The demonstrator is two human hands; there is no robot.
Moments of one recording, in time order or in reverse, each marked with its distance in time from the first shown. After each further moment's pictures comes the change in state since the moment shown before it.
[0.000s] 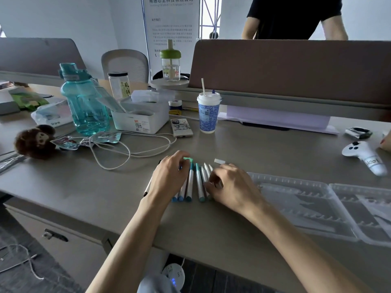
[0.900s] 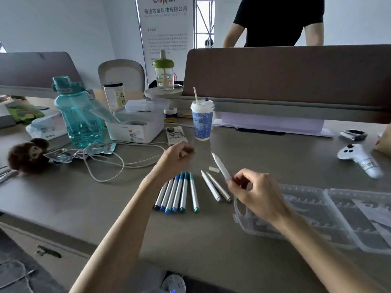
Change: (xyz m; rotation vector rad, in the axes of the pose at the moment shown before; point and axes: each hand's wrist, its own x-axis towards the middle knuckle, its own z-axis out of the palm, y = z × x) left_hand 0.062 0.017 0.004 -0.221 -0.184 0.086; right_hand -0.027 0.035 -0.037 0.388 0.211 0.120
